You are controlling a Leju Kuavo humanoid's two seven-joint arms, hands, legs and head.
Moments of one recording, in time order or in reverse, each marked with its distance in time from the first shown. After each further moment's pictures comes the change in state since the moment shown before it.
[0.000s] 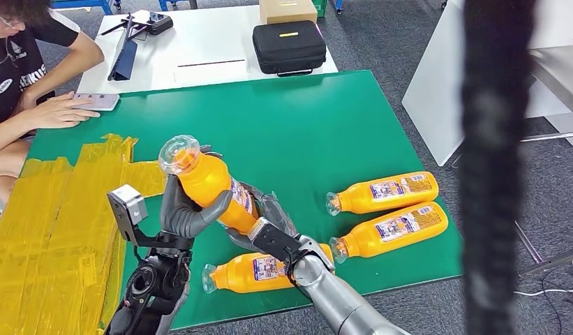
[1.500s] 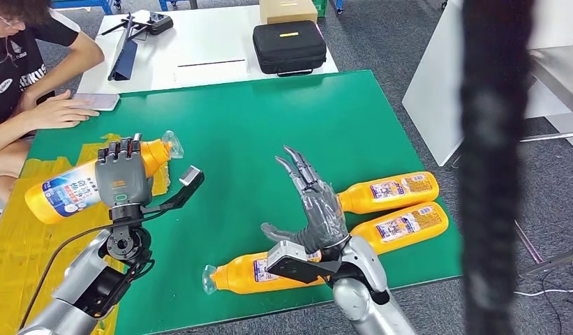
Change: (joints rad) left arm -0.310 0.311 -0.215 0.391 -1.737 0.547 1.023; right arm 0.274 -0.170 -0.069 -0.765 0.489 -0.092 0.330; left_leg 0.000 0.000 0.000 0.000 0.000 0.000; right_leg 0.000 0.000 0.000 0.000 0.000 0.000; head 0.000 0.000
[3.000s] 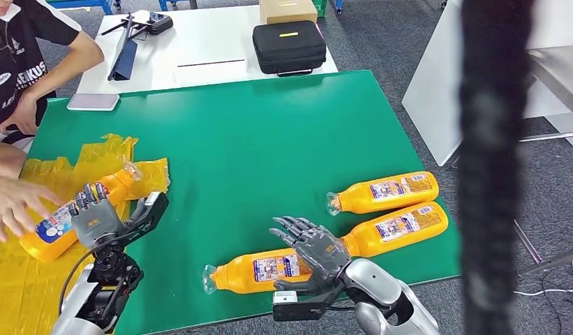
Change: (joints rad) left arm 0.113 -0.148 0.502 0.244 0.000 -0.092 -0.058; right arm 0.063 -0.198 0.067 0.028 0.294 0.354 0.058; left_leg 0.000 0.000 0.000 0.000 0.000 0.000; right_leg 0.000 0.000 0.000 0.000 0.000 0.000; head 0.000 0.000
